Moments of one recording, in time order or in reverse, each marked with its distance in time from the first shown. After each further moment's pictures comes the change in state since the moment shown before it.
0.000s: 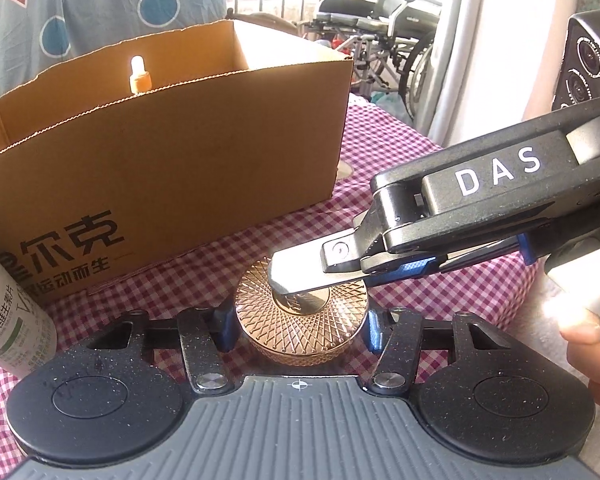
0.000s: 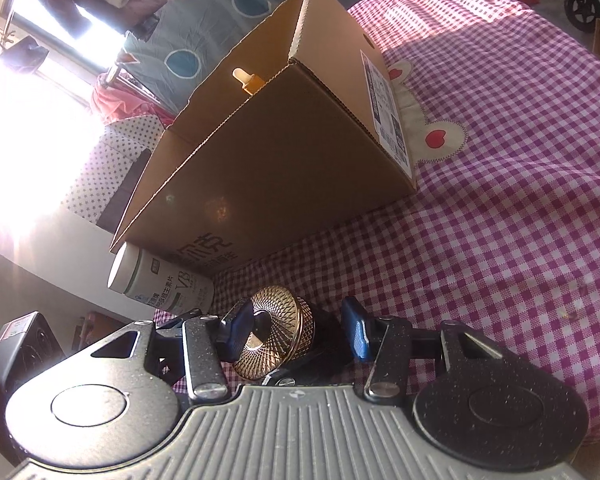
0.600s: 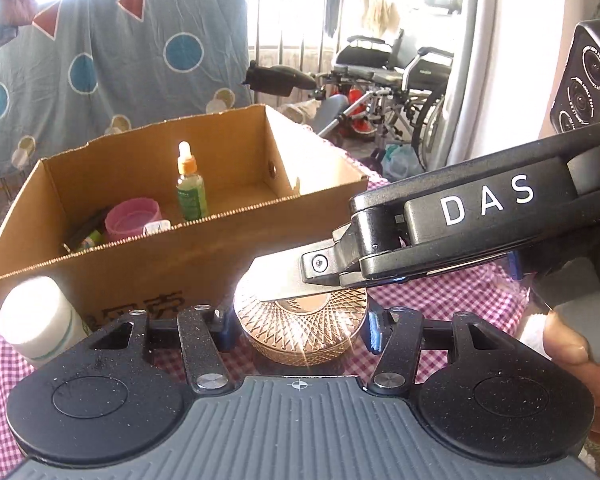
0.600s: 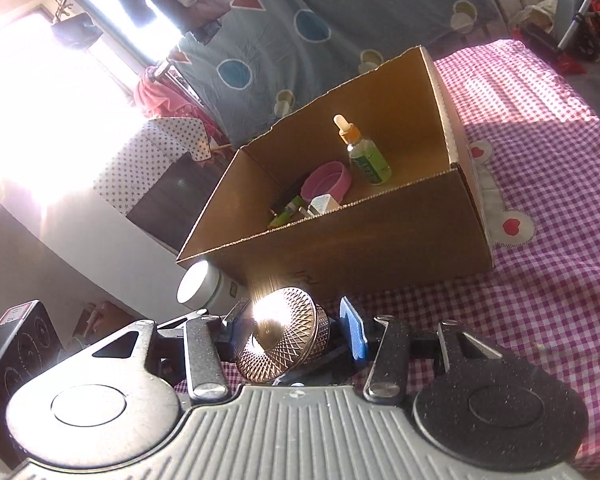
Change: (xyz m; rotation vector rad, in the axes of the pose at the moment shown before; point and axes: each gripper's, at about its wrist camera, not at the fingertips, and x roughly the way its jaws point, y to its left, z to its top) left arm -0.079 0.015 0.022 -0.027 -0.144 0.059; right arm -0.021 0.088 0.023 -0.185 -0.082 0.050
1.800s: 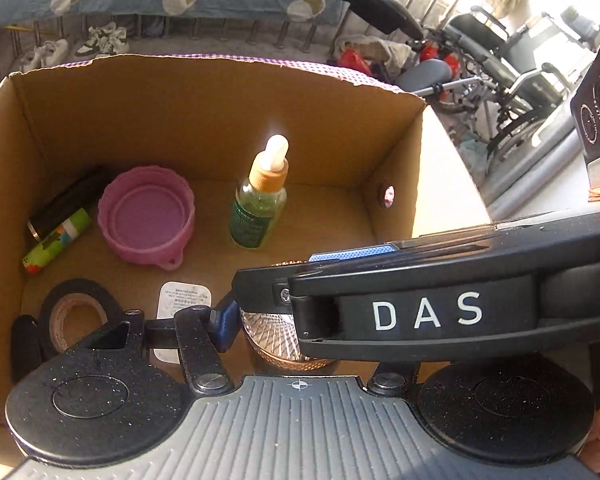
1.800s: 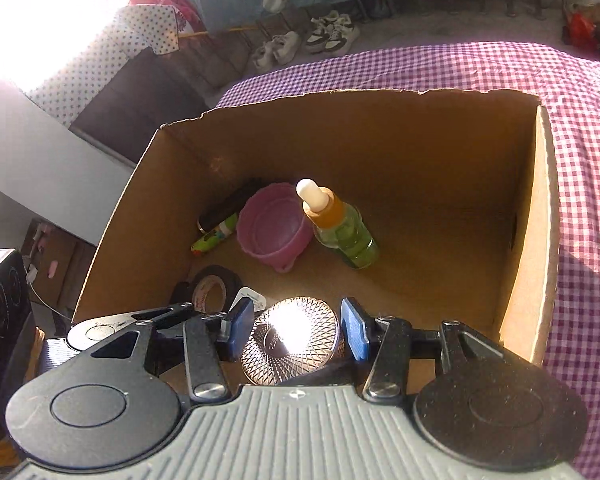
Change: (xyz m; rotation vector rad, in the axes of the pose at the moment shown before) left arm 0.121 0.097 0.074 -0.408 0.305 0.019; right arm 0.162 -0.026 0.150 -0.147 0.411 -0.131
